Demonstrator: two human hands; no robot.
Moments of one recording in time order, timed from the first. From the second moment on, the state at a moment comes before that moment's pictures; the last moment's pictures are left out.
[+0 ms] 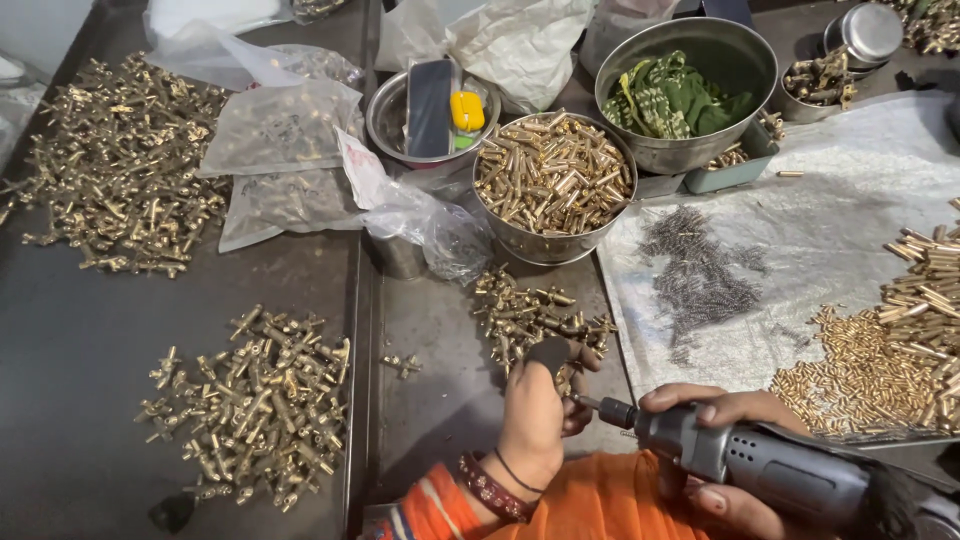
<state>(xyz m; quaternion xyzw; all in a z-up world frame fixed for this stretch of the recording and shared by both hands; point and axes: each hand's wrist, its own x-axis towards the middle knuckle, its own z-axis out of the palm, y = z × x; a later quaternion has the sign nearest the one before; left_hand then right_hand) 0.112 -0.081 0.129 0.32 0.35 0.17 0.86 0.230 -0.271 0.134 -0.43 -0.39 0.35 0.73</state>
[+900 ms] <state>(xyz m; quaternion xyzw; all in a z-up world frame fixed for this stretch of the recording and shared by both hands) 0.077 -0.078 0.103 0.43 0.23 0.22 0.84 0.217 -0.280 0.141 -0.45 -0.47 0.27 0.71</state>
